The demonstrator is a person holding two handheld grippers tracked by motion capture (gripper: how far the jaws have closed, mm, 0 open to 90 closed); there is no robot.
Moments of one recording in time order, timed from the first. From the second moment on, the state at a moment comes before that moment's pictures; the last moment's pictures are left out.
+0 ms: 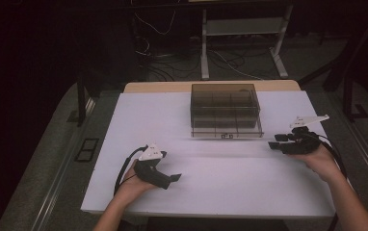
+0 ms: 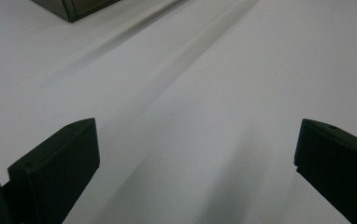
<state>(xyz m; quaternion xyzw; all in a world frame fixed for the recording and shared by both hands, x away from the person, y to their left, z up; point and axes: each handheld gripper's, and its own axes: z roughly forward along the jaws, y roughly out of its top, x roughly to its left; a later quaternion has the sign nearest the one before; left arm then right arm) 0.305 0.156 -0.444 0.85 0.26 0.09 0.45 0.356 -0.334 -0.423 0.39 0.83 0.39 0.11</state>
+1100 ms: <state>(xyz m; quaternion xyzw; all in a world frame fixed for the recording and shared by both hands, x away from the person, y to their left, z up) 0.305 0.156 -0.444 0.85 0.26 0.09 0.44 0.364 -0.334 -0.450 0.38 0.85 0.34 0.12</state>
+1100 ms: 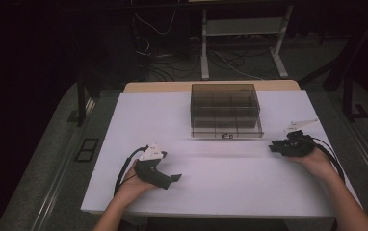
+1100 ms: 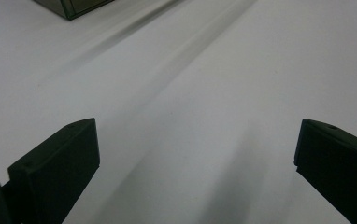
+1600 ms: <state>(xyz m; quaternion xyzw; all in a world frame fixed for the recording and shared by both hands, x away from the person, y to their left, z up) 0.305 0.156 -0.444 0.85 0.26 0.09 0.44 0.363 -0.335 -0.451 0.37 0.86 0.34 0.12</state>
